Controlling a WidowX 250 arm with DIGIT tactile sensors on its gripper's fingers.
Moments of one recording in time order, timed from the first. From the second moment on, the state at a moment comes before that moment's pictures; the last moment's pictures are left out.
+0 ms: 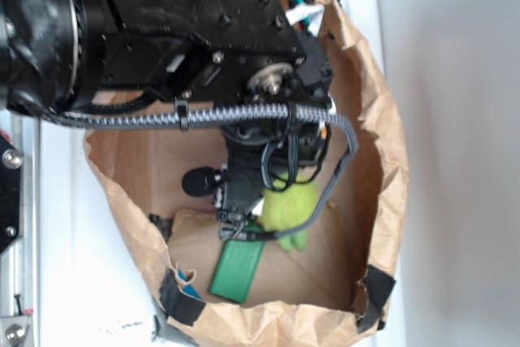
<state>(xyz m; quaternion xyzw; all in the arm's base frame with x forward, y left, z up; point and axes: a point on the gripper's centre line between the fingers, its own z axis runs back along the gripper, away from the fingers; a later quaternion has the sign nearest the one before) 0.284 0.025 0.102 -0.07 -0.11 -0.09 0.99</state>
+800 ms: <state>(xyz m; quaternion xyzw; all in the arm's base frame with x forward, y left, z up) 0.266 0.023 0.151 0.01 -0.09 0.03 0.99</state>
